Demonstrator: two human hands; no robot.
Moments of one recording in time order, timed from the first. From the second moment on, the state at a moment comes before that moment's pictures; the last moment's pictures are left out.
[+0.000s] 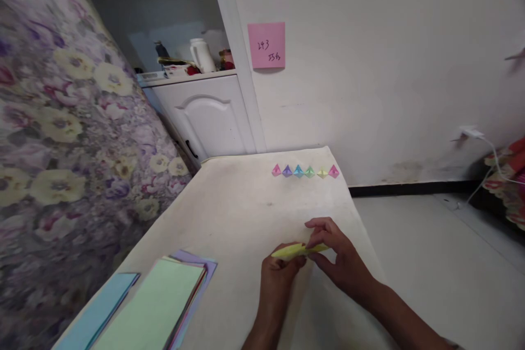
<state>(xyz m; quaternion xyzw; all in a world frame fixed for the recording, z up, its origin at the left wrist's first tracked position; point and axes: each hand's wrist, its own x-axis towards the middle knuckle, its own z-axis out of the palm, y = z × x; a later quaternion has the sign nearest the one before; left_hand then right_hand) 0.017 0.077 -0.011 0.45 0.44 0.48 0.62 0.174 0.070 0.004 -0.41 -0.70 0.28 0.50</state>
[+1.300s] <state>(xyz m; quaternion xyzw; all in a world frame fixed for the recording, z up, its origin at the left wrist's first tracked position) 0.021 0.079 -0.032 0.45 0.42 0.44 0.66 0.179 0.079 -0.012 -0.49 -0.75 0.25 0.38</state>
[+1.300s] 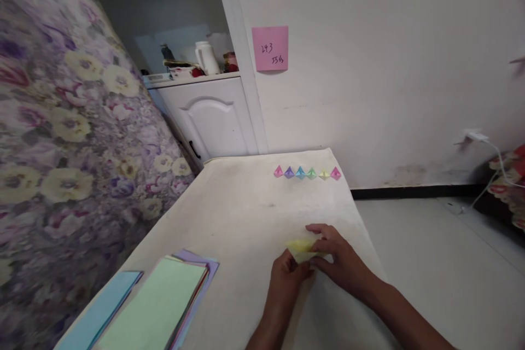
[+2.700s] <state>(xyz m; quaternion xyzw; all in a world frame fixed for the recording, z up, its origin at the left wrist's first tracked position) 0.023 0.078 -0.027 0.28 0.32 0.48 0.77 0.170 0.073 -0.021 -0.46 -0.77 0.11 0.42</state>
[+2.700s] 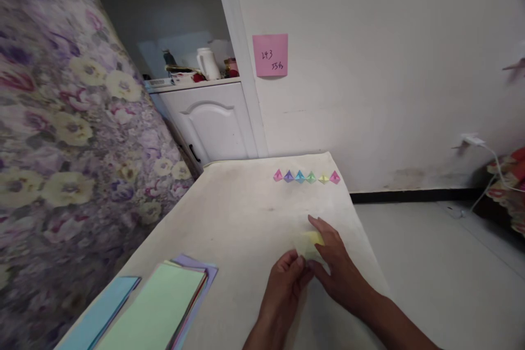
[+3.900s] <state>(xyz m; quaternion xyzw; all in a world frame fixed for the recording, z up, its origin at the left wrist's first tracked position) 0.022 0.073 -0.024 0.39 0.44 0.47 0.66 0.172 0.085 -0.019 -0.41 -0.46 0.58 0.53</state>
